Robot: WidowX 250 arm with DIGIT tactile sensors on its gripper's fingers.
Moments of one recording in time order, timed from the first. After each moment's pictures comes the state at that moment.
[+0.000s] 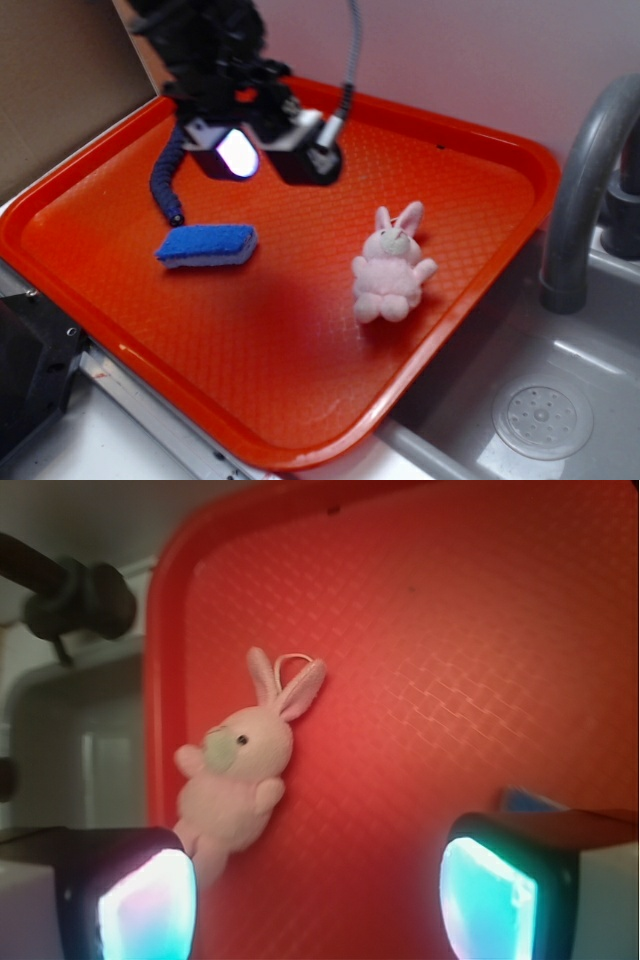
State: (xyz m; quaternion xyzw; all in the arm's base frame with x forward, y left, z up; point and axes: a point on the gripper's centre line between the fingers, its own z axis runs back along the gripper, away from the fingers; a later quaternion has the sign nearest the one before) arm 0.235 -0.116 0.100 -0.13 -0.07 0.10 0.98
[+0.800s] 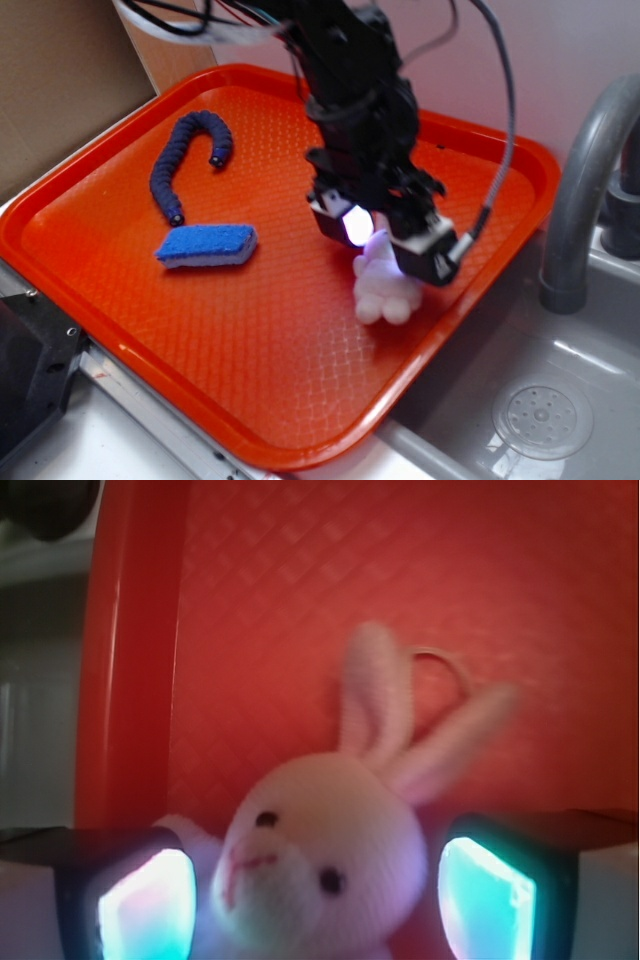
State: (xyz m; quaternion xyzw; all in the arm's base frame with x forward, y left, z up) arm 0.259 -0.170 0.034 -0.10 -0.01 0.00 1.00
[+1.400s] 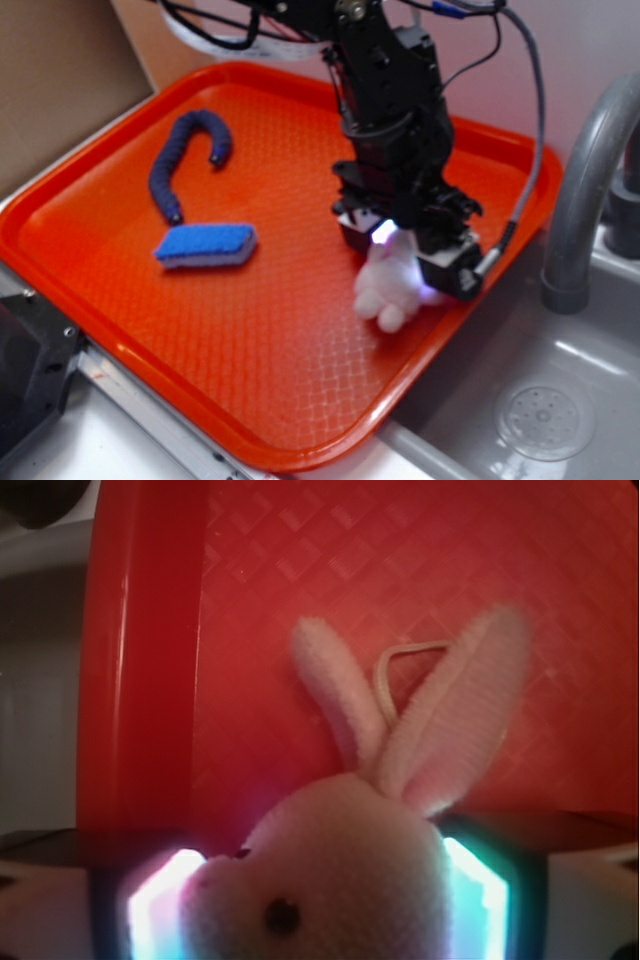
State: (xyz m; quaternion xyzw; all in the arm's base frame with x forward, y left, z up) arm 0.257 -0.173 0.030 -0.05 -0.01 0.00 1.00
